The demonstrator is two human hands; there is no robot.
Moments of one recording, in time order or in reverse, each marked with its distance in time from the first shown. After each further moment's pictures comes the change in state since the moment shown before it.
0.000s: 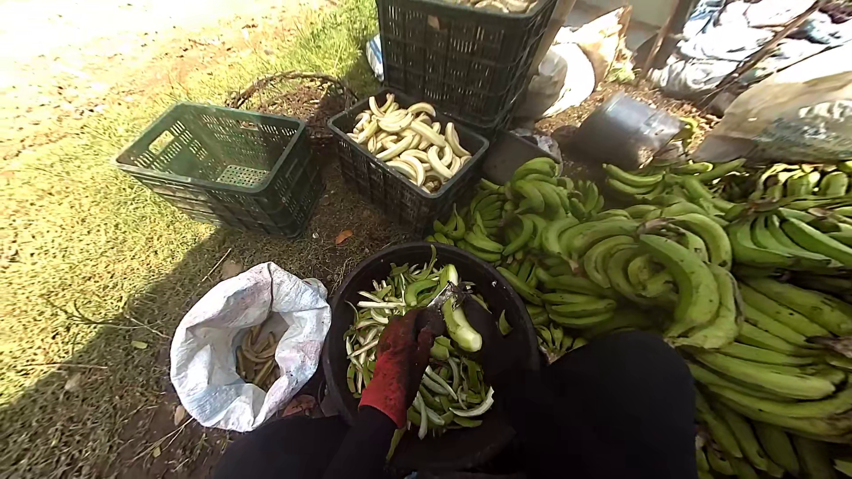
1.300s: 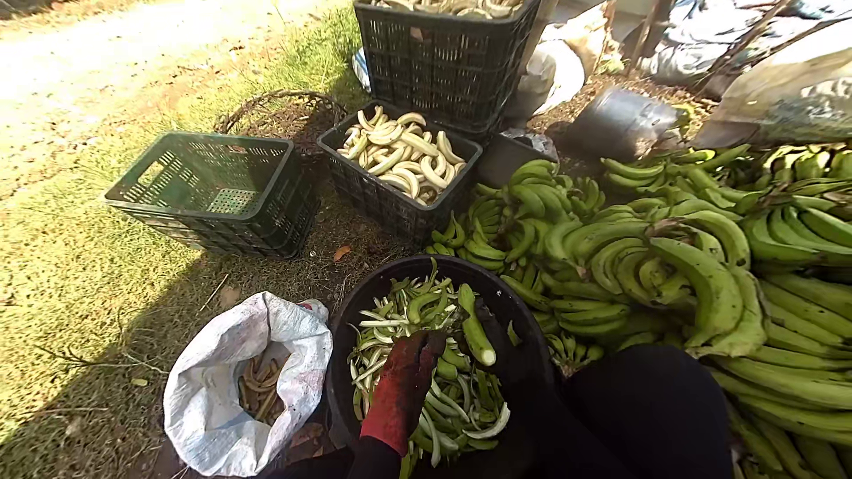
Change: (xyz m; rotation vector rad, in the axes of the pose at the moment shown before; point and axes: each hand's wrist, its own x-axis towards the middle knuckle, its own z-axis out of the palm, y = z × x) left_hand 0.018 -0.010 0.001 -0.134 -0.133 0.036; right_hand 0.036 0.039 -0.059 0.202 0.035 0.240
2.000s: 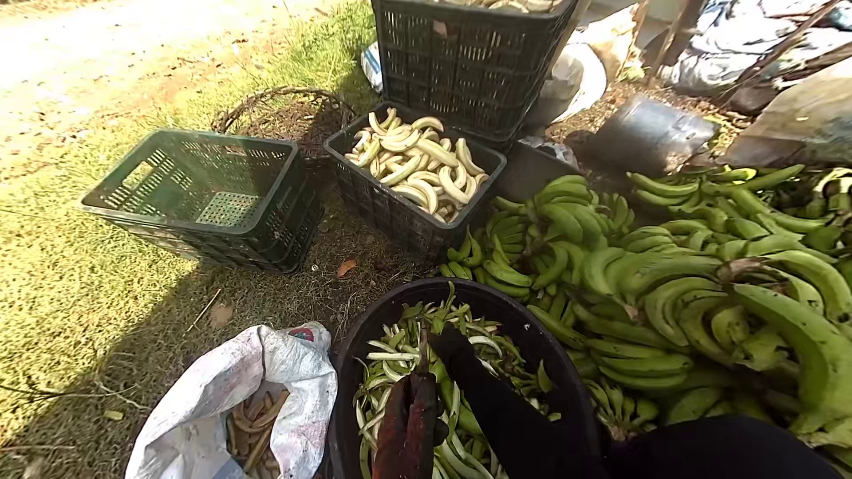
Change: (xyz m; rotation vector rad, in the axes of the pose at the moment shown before) left_hand -0.008 0.017 -0.043 -0.834 0.167 -0.256; right_hand 0.104 -0.004 0.094 -1.272 0.258 0.374
